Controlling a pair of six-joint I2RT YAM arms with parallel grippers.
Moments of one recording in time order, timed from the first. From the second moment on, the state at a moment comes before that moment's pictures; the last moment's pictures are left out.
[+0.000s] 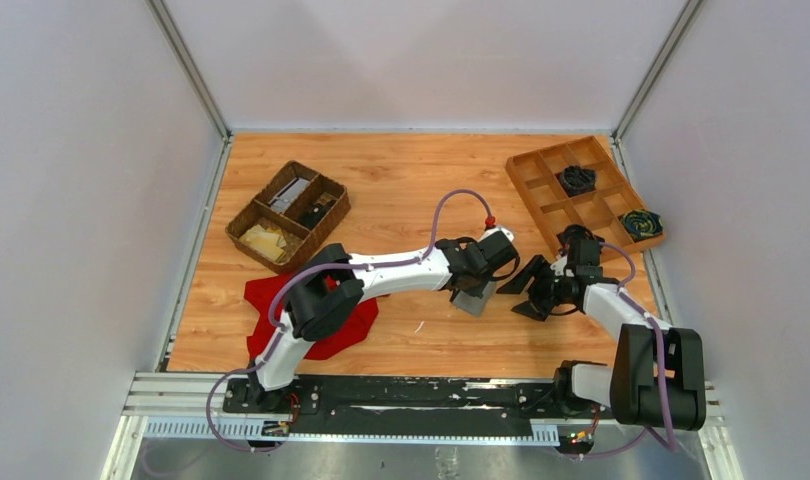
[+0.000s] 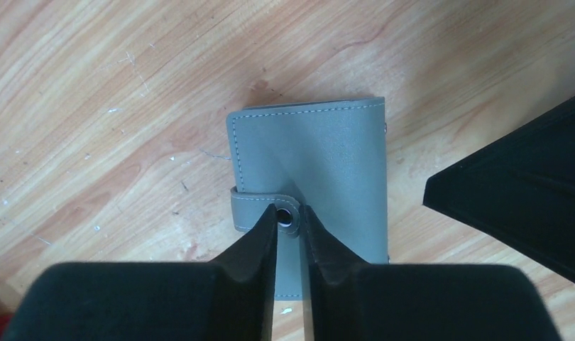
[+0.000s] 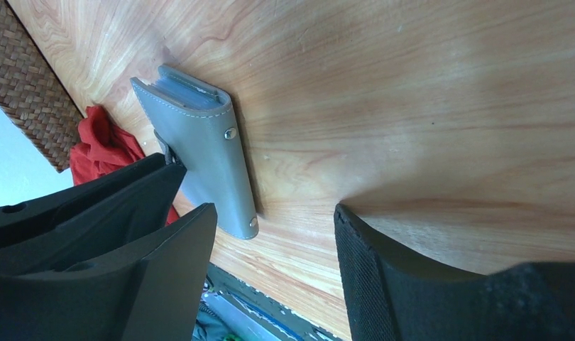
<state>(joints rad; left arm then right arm) -1.11 2.12 1.63 -0.52 -0.30 -0.42 -0.07 1.21 0.43 -0.31 -0.56 0.69</state>
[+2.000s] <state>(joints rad) -0.83 1.57 1.04 -0.27 0.15 -0.57 0.26 1.31 0.69 -0.43 -0.41 0.55</state>
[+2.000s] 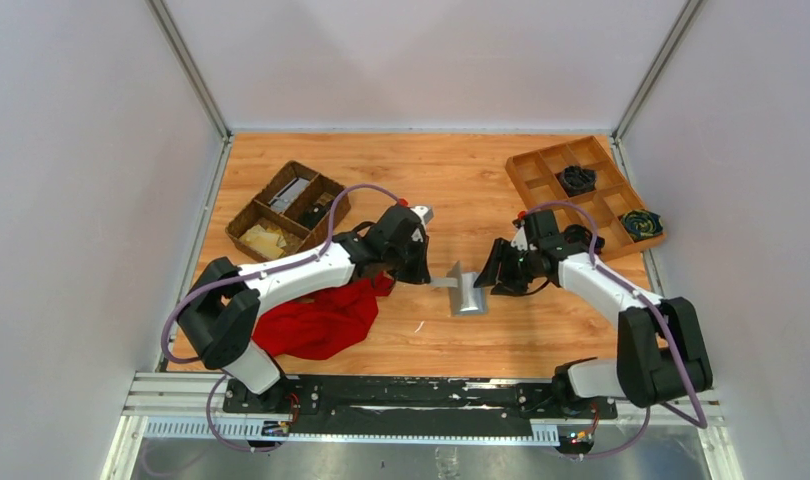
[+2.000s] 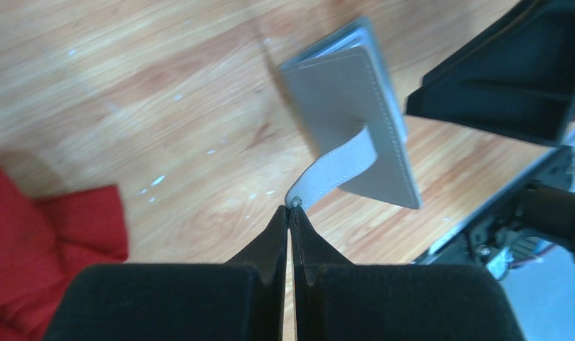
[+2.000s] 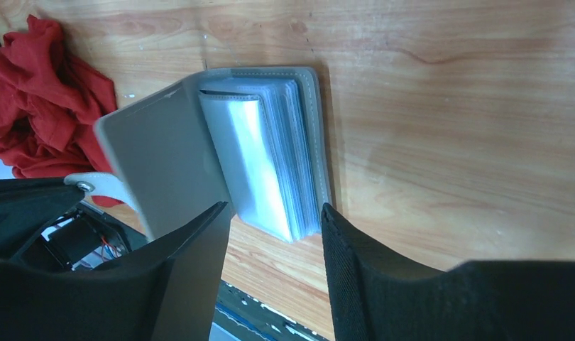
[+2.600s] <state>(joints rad) -0.82 1.57 0.94 -0.39 -0.06 -0.50 0.28 1.42 0.68 -0.28 -0.55 0.61</state>
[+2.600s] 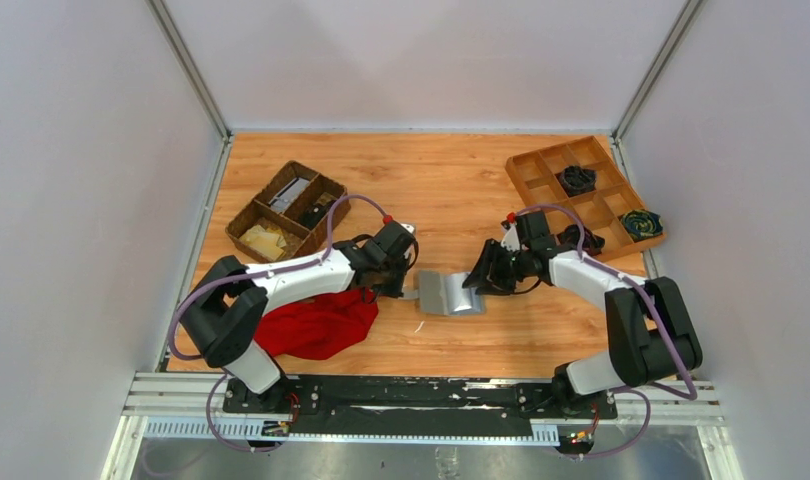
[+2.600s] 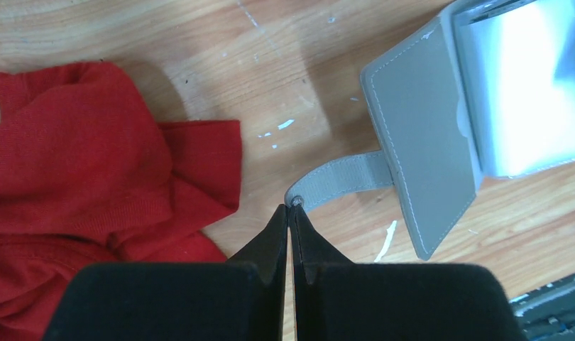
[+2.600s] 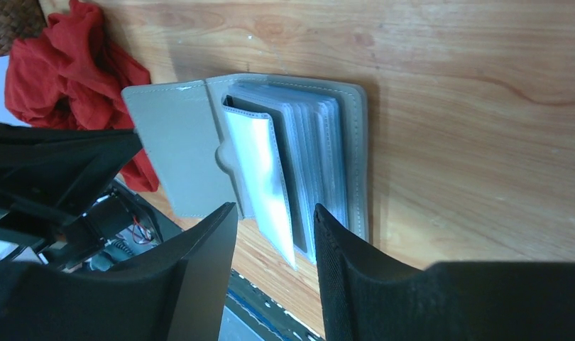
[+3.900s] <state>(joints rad) -0.78 1.32 1.01 -0.54 -0.11 -0.55 0.48 1.53 0.74 -0.04 -0.68 0.72</state>
